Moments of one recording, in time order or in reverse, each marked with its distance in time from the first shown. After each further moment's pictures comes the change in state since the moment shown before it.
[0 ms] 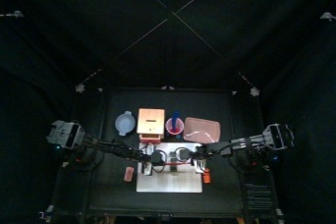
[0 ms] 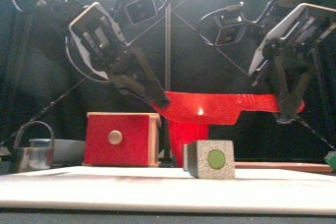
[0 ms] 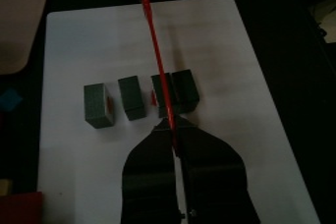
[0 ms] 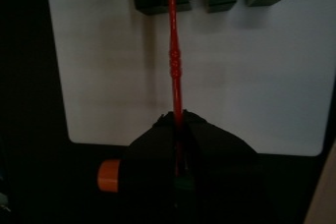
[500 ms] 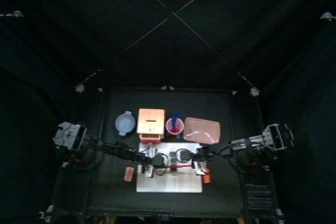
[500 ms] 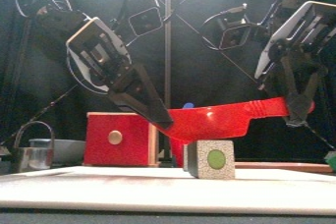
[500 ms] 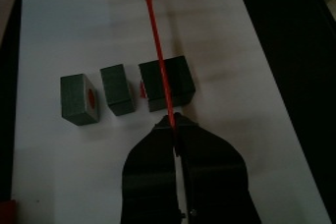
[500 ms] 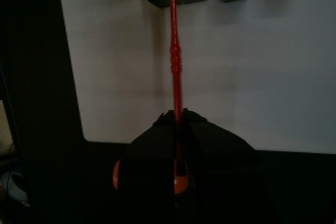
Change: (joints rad) left arm -0.015 0.083 -0.018 -0.002 -0.014 -0.002; right arm 0.009 0.003 0.023 0.064 -0.017 0.000
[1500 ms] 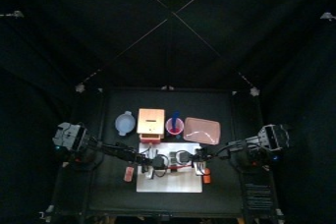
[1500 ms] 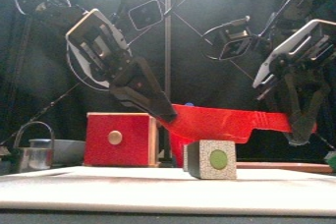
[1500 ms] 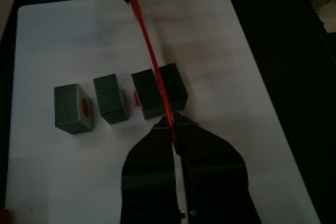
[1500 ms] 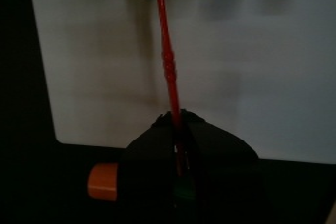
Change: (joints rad) left arm -0.018 0.015 -0.011 -0.002 -0.006 -0.002; right arm 0.005 0.069 0.011 -0.092 -0.034 -0.008
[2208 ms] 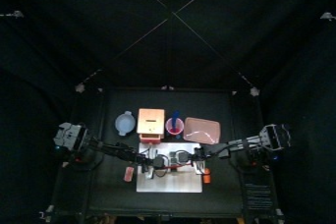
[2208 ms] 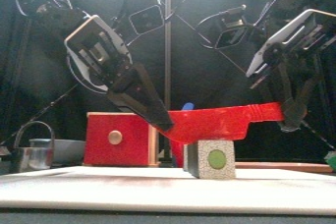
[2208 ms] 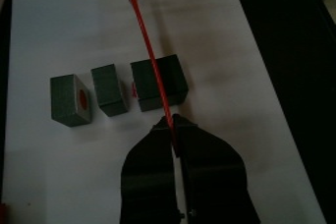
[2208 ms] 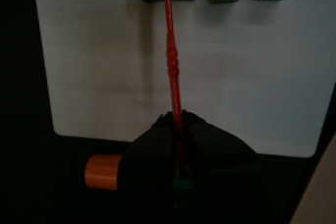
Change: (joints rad) left arm 0.002 -0.005 -0.002 0.002 0.015 0.000; right arm 0.000 -0.028 -0.058 -0.043 0.092 0.005
